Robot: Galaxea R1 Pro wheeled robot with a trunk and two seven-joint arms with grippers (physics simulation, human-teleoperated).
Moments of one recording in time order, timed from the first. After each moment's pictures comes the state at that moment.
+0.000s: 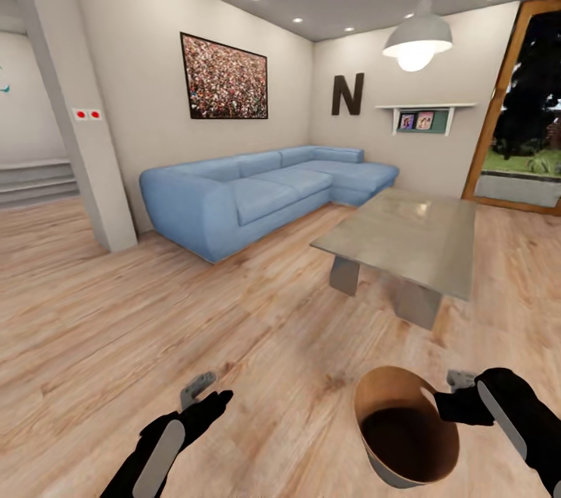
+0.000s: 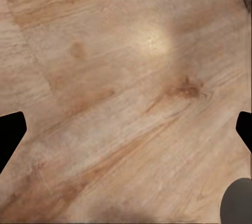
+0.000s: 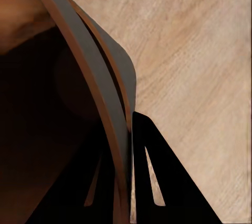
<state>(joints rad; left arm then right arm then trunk) -0.31 -0.04 -0.06 -0.98 0.75 0.44 0.22 -0.47 -0.41 0.07 -0.93 -0.26 1.00 0.24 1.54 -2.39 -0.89</state>
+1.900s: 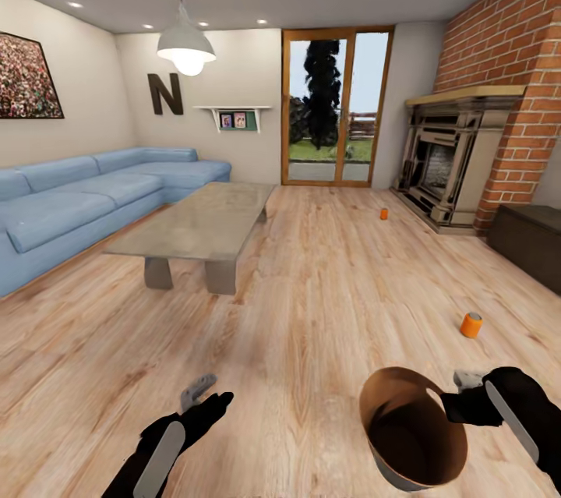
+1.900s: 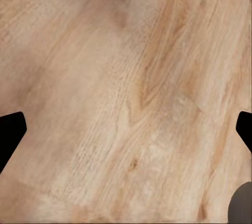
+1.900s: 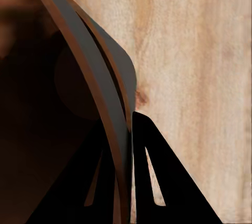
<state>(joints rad) -0.31 -0.05 -0.06 -0.97 0.75 0.44 0.22 -0.44 -0.45 0.07 -0.99 -0.27 1.05 0.24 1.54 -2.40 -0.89</state>
